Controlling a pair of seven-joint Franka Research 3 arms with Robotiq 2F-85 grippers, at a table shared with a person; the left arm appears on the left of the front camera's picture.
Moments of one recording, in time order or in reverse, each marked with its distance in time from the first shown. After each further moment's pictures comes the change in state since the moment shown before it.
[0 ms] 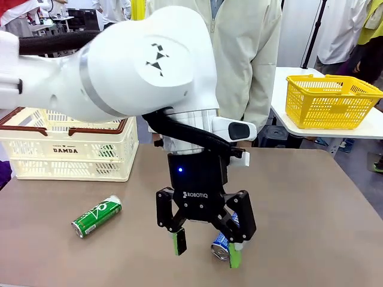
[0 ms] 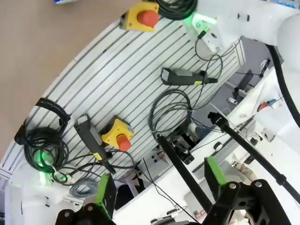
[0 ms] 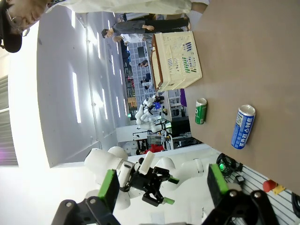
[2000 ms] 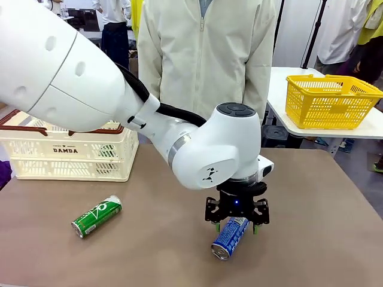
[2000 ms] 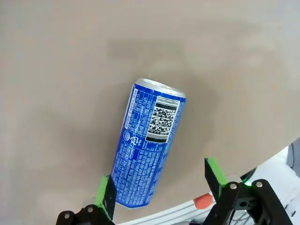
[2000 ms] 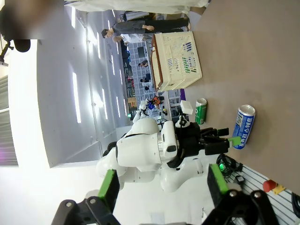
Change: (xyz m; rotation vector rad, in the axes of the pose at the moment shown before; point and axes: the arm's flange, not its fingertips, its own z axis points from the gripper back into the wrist) left arm 0.193 0.030 -0.105 0.218 -0.463 0.355; right arm 0.000 0.000 0.000 0.000 0.000 0.000
